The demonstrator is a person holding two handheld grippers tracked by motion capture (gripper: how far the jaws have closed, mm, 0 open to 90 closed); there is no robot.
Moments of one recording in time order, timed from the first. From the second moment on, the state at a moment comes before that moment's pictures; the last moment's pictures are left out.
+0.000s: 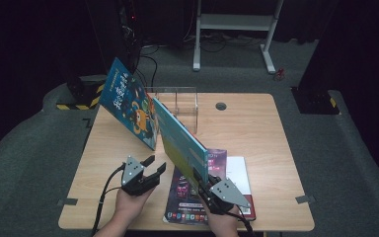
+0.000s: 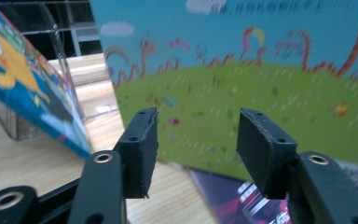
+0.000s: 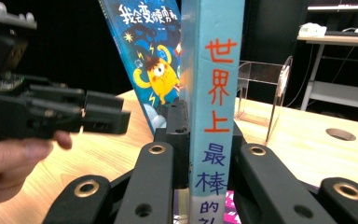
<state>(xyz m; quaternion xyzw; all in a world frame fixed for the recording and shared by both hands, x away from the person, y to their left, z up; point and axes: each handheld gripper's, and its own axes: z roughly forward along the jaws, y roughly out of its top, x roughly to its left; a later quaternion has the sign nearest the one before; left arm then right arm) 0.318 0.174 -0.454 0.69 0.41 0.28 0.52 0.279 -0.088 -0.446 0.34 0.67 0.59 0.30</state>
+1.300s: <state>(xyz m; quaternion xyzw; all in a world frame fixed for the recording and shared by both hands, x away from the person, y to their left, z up) 0.330 0.175 -0.433 0.67 0.42 0.28 0.55 0.264 -0.051 -0.460 0.35 0.70 0.56 0.27</state>
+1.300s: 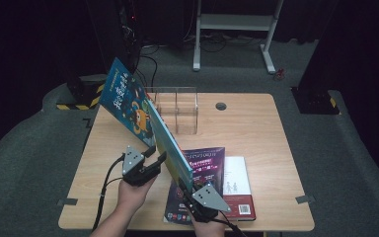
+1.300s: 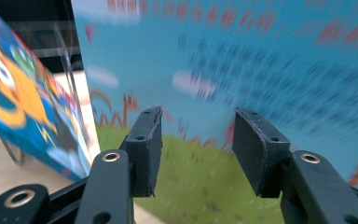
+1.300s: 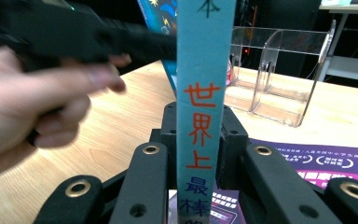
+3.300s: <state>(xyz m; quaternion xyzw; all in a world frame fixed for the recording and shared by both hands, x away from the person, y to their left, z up) 0.282 0.153 -0.347 0.65 0.34 0.32 0.60 0.267 -0.038 -0.462 0.38 0.68 0.54 0.30</state>
